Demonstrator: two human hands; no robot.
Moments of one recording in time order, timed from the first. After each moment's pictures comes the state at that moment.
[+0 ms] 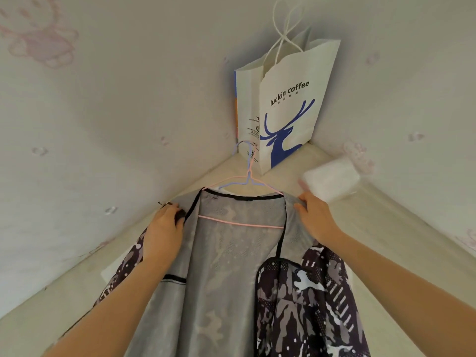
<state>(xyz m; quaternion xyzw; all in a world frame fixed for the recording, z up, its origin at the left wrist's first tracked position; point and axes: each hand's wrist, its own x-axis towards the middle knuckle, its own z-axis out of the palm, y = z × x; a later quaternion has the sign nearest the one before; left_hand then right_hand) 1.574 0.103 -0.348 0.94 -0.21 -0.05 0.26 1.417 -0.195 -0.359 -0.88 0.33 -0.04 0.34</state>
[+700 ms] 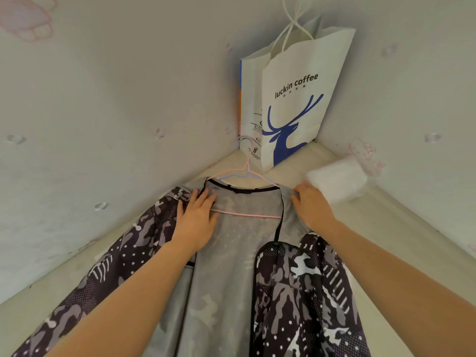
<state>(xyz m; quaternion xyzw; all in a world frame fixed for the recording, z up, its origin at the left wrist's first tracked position) 1.579 0.041 -0.386 0.93 -0.31 -0.15 0.14 1.453 -0.212 -0.373 -0.92 0.30 0.03 0.23</state>
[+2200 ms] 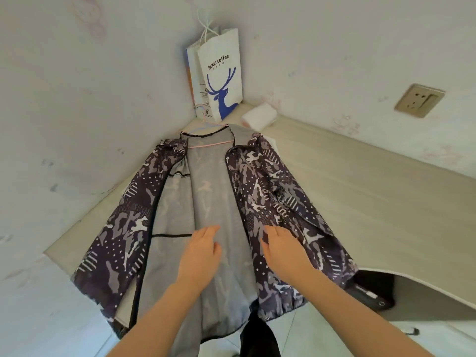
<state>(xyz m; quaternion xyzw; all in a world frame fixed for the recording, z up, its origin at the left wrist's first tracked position) 1.283 0.289 -0.319 0.84 -0.43 -0.16 0.28 1.121 0.158 -0.312 -0.92 0.35 0.04 0.16</state>
